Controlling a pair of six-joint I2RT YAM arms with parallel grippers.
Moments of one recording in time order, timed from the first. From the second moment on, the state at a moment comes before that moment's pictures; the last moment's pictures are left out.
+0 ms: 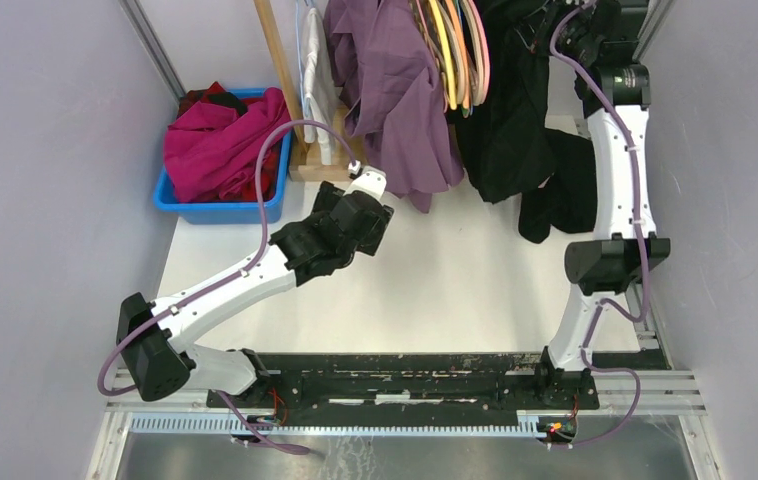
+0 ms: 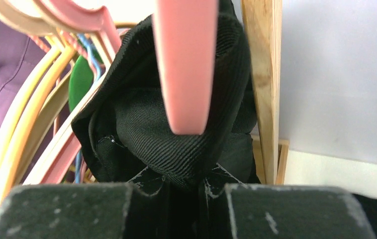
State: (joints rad) left arm -0.90 1.33 1.19 -0.59 -0.67 -0.18; right arm 0.02 1.93 2.43 -0.56 -0.34 0.27
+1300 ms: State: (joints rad) left arm -0.99 1.40 1.19 -0.63 -0.67 -0.23; right arm 0.16 2.32 2.73 -0.20 -0.23 0.26
